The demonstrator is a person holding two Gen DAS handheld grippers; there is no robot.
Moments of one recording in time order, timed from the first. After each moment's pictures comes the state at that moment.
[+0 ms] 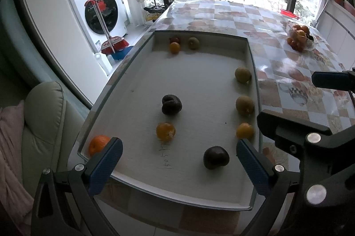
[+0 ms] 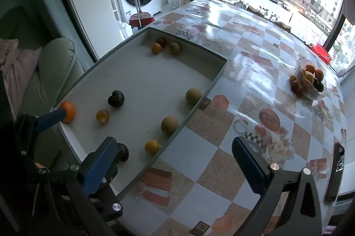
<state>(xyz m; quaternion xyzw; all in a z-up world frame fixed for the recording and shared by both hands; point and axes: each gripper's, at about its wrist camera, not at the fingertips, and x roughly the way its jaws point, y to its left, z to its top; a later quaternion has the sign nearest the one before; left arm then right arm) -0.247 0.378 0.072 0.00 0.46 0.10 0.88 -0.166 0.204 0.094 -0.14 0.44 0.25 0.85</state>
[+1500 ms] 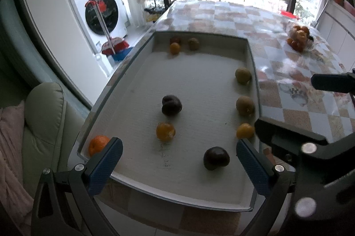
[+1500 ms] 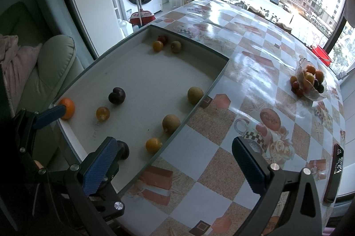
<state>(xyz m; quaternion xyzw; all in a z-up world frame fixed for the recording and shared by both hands) -0.250 0.376 0.072 0.01 0.45 0.10 0.89 -0.166 0.204 0.093 -0.14 0.44 0.25 0.85</state>
